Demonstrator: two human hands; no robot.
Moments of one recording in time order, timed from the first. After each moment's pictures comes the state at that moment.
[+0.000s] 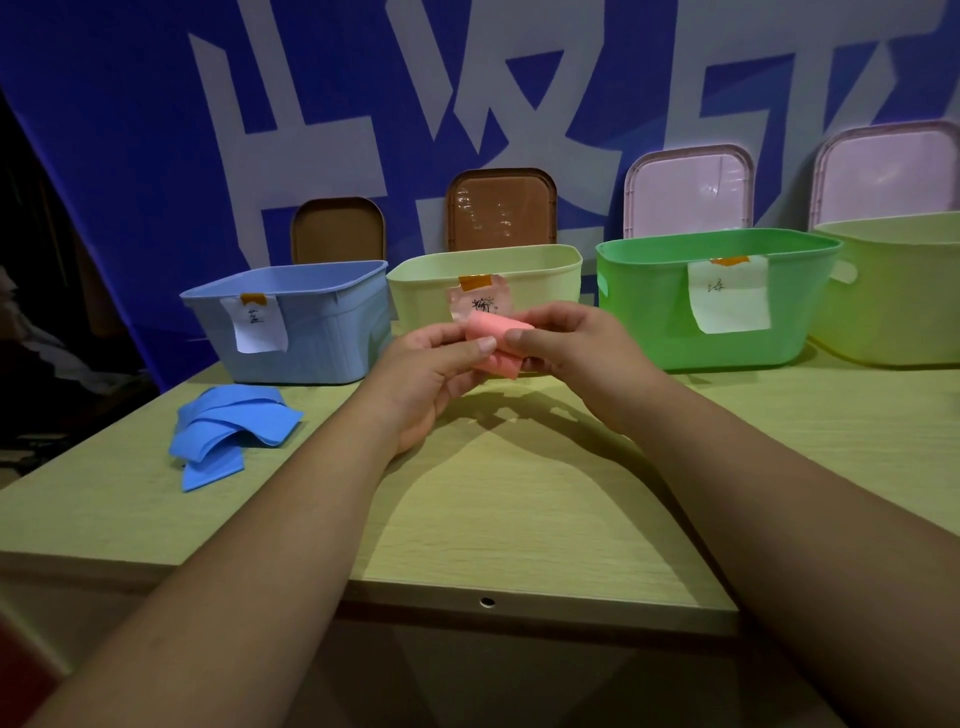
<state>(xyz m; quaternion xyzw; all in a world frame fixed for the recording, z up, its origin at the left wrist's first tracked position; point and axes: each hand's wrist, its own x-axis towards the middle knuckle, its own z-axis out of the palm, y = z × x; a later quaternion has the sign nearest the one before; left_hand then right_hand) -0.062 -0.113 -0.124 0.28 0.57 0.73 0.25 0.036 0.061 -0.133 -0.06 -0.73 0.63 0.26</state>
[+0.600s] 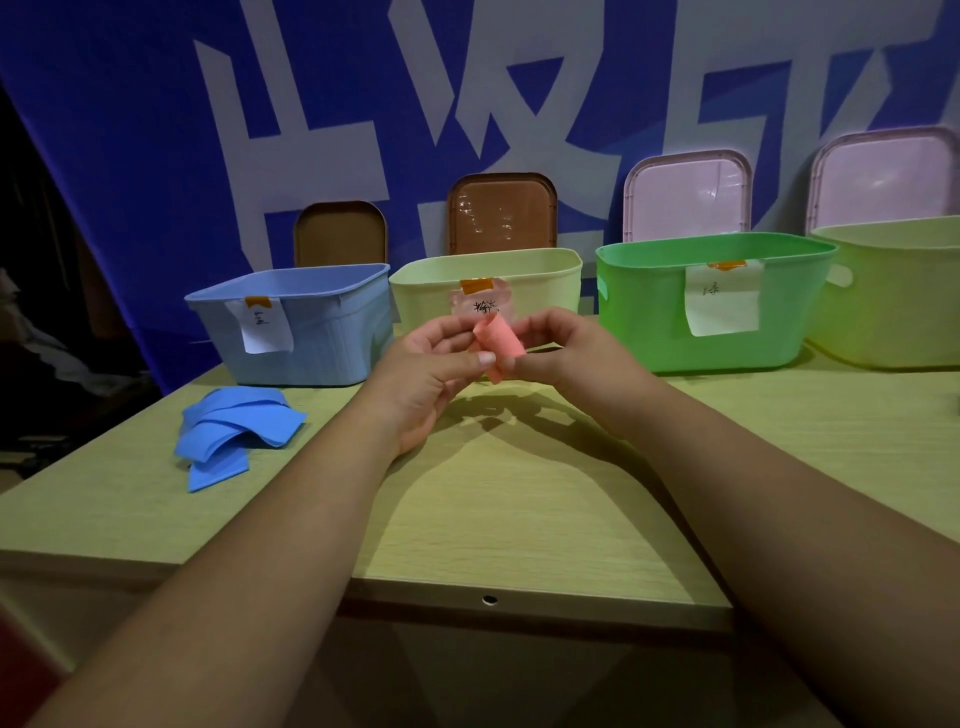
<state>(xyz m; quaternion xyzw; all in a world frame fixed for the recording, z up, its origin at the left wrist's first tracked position) -0.069 -0.115 -0.127 0.29 0.56 0.73 0.25 0.039 0.059 -0.136 -0.06 -0.80 0.55 0.24</state>
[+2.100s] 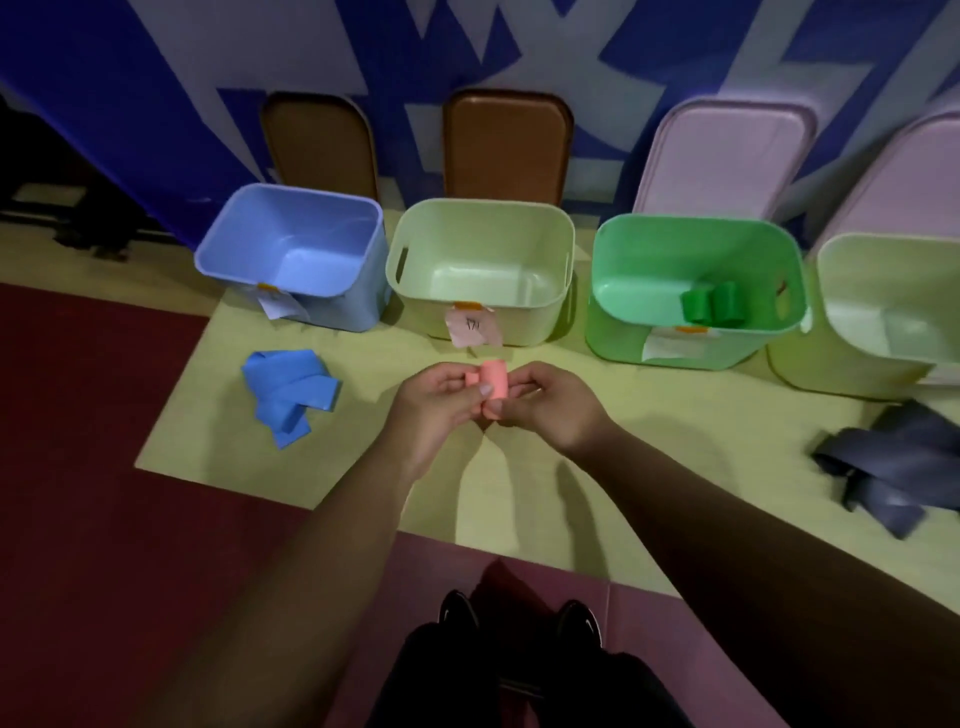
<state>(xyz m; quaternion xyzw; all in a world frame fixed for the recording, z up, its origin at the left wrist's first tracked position) -0.023 -0.096 -0.035 -0.02 0.69 0.64 0.33 0.061 0.068 -0.051 -0.27 -0.70 0.66 -0.07</state>
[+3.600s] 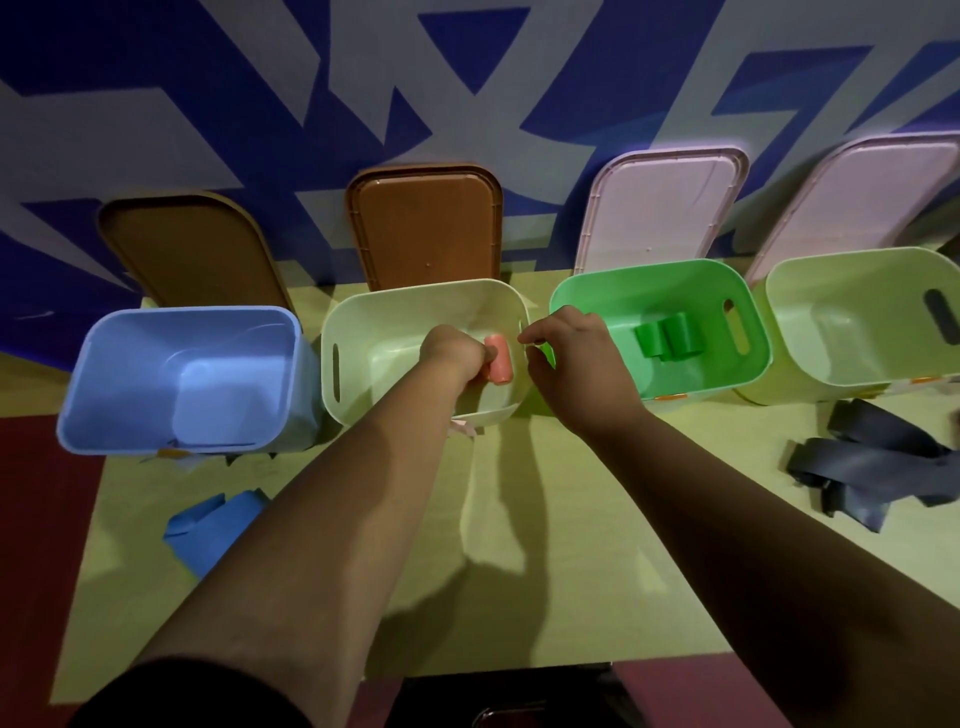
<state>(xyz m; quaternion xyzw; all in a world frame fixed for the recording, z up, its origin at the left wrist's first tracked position) -0.207 0.100 -0.102 0.01 0.88 0.28 0.39 -0.027 0.161 -0.002 -0.29 -0.91 0.27 0.12</state>
